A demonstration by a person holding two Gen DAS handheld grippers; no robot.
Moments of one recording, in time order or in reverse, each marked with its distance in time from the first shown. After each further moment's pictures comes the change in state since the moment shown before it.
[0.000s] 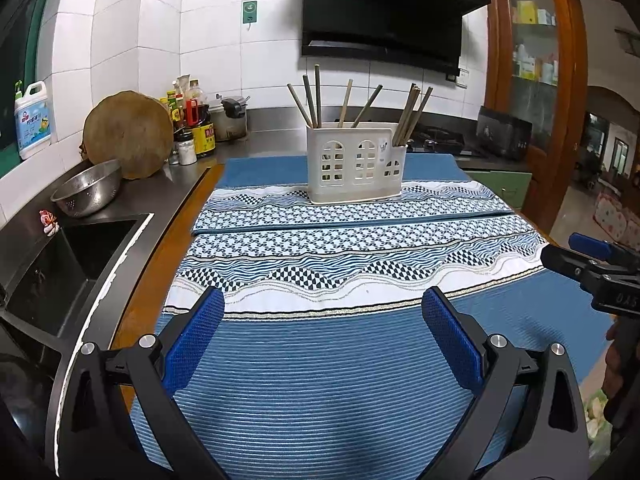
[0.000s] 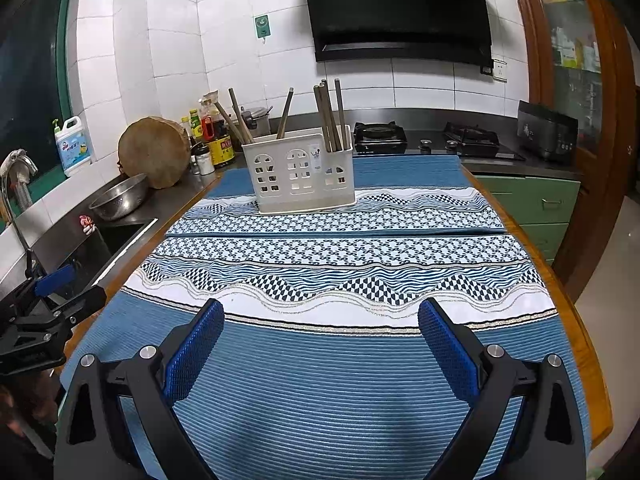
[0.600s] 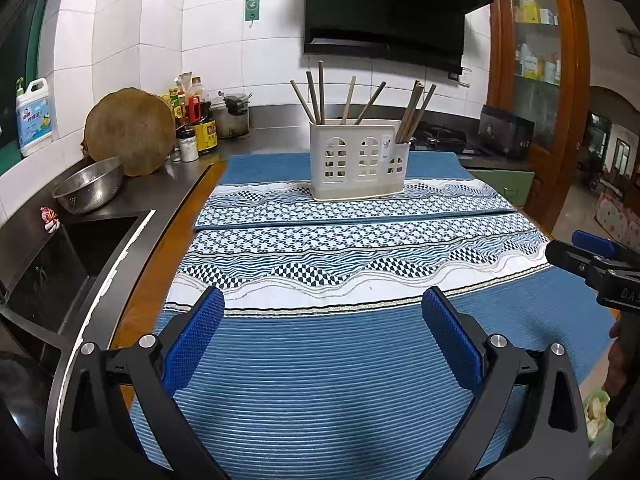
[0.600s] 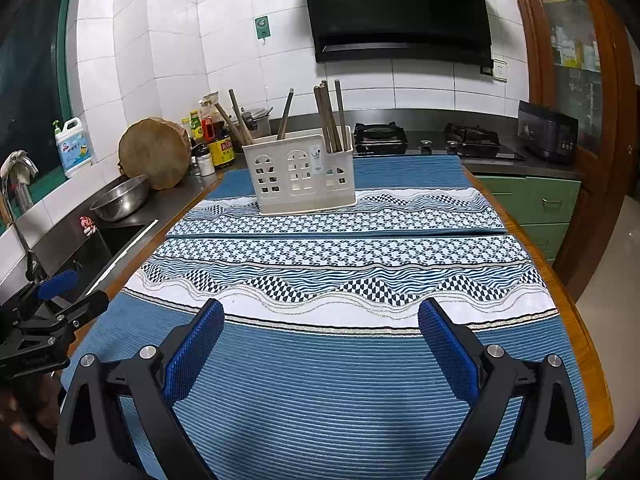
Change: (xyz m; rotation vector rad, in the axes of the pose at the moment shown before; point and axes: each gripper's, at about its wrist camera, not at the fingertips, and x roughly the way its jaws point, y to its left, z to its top) left arm 0.001 0.001 -0.002 -0.008 0.006 0.005; right arm -0.001 0.000 0.002 0.001 -0.002 -0.001
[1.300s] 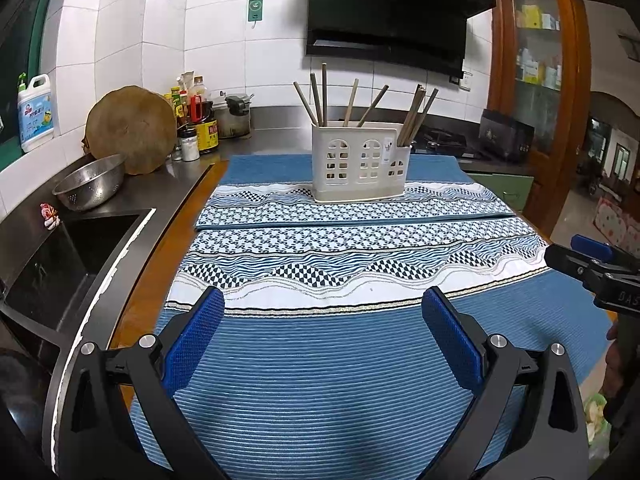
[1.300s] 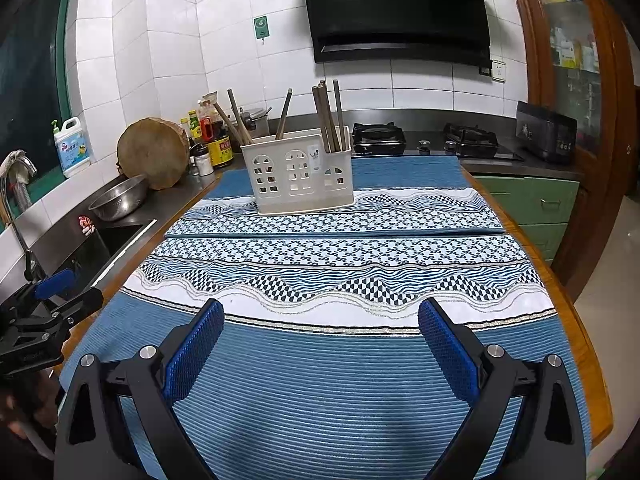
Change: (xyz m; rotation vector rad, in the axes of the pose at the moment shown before) left arm -0.002 0.005 -0.001 -0.013 -0.007 -0.006; right arm -0.001 -0.003 -0.001 0.001 0.000 -0.004
